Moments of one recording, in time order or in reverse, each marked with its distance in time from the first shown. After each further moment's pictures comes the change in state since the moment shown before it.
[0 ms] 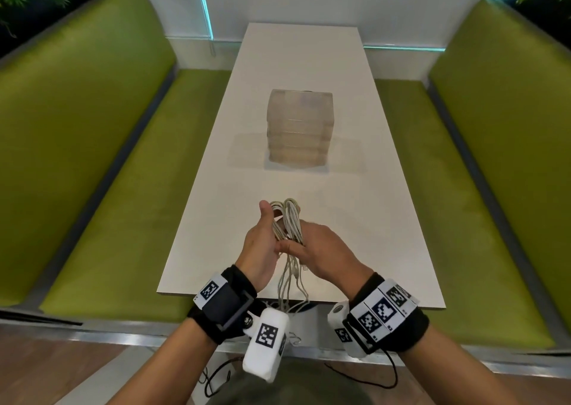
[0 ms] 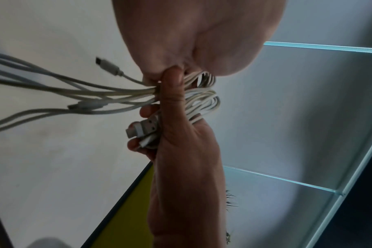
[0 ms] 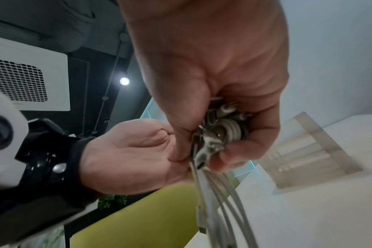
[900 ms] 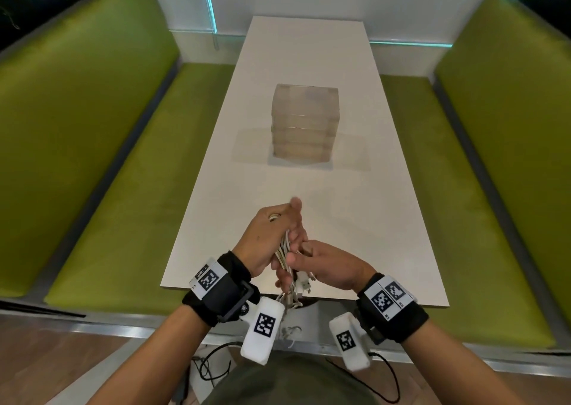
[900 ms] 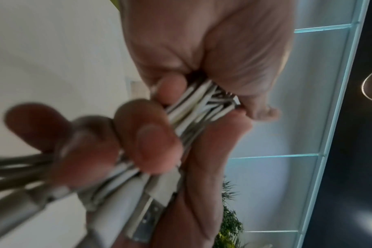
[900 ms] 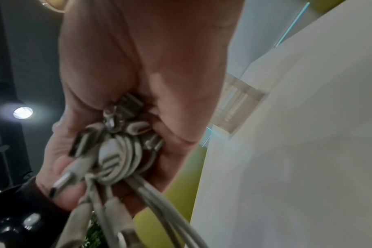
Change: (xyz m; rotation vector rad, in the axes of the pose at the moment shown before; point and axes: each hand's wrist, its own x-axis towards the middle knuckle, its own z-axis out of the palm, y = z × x) left_hand -0.008 0.023 -0.003 0.277 -0.190 0.129; right_hand -0.011 0.016 0.013 0.822 -0.509 -0.189
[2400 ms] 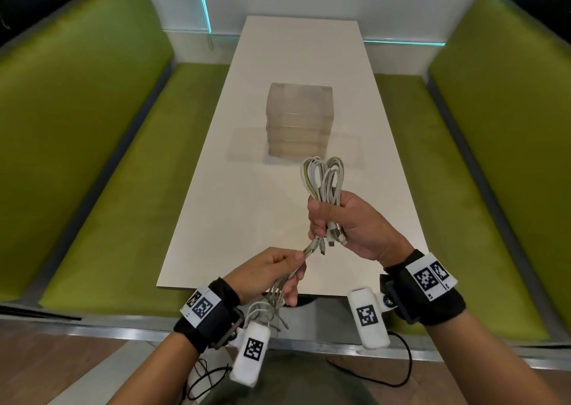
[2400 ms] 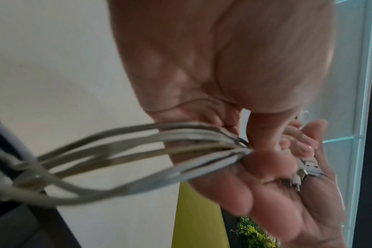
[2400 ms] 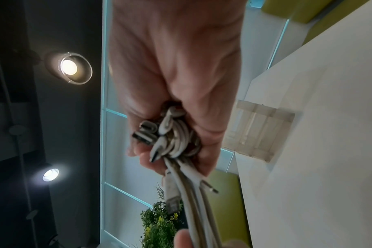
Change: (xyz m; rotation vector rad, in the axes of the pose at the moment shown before) left_hand -0.026 -0.043 -0.010 0.071 -0.427 -0.193; right_hand -0.021 -0.048 -0.031 0.230 0.353 -0.121
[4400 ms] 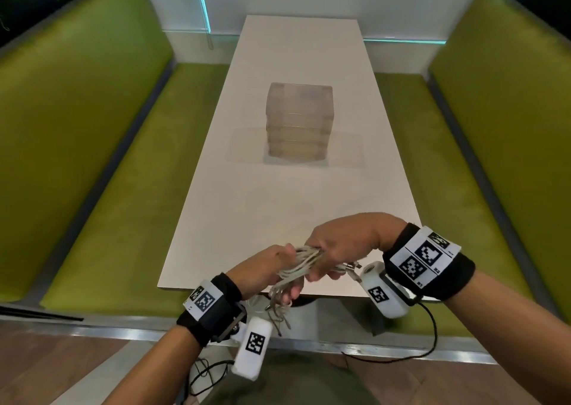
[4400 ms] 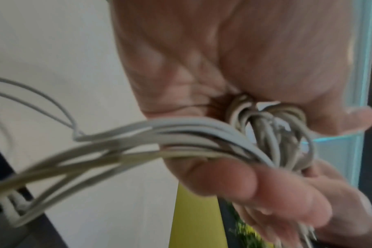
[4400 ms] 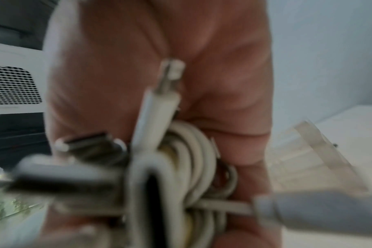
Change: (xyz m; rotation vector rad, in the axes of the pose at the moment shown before) left_hand 0.004 0.002 -0.006 0.068 -0.059 0.068; right_hand 0.013 -0.023 0.010 -1.059 -0.662 0.456
